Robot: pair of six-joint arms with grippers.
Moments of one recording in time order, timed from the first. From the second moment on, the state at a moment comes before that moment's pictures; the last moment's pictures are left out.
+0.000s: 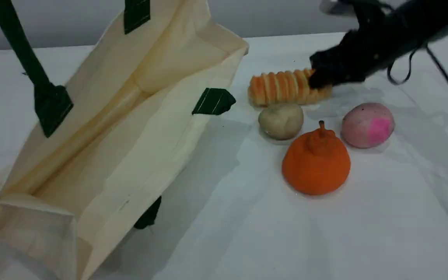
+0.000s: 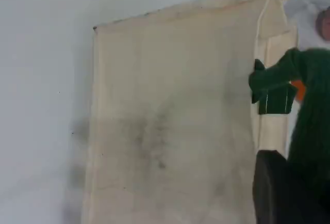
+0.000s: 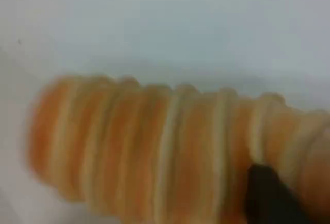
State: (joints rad) left arm -0.22 1.47 -1.50 -0.26 1.14 0.25; right arm 0.14 2.34 -1.40 1.46 0.40 -1.47
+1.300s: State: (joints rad) left arm -0.22 1.52 -1.56 -0.30 1.01 0.31; right arm 0.08 1.64 -1.12 0.60 0.73 -0.59
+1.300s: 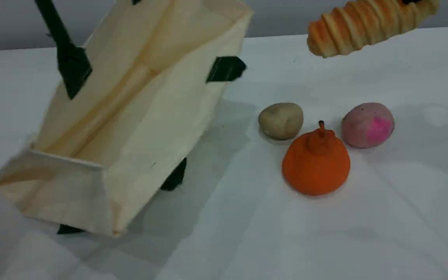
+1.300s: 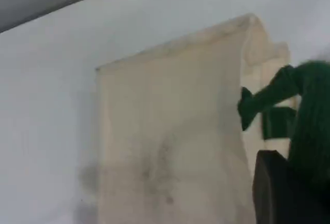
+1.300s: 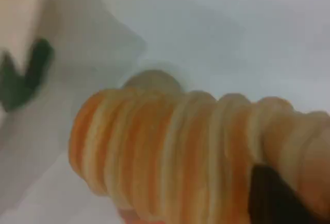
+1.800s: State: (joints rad) left arm -0.24 1.58 -1.62 -0.39 1.04 0.38; right arm 0.26 1.33 -0.95 0.65 0.71 -0.56
